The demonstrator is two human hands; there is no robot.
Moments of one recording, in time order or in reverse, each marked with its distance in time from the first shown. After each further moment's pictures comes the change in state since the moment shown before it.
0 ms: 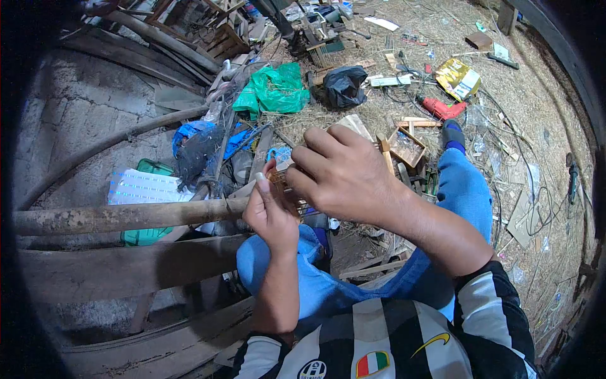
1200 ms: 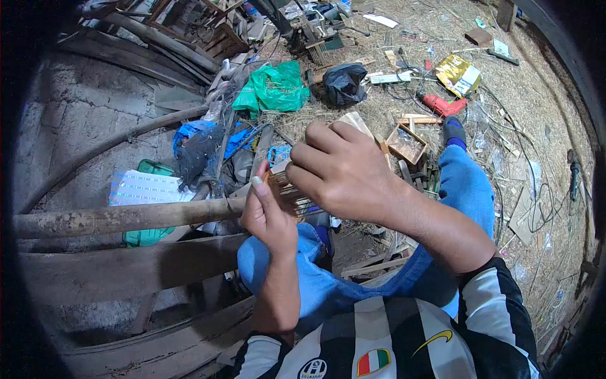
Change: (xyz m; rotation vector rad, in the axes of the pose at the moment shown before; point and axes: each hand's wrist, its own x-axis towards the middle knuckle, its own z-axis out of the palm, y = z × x) left_hand -0.002 0.006 -0.004 0.213 0.003 0.095; right_hand -0.004 0.002 0.005 0.074 0.084 0.023
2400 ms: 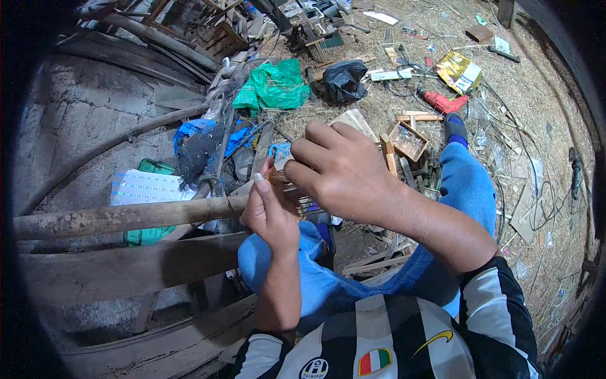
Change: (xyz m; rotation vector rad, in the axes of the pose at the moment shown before) left_hand -0.002 0.001 0.006 -0.203 -0.026 -0.069; right_hand 0.000 -0.005 0.000 0.006 -0.016 0.064
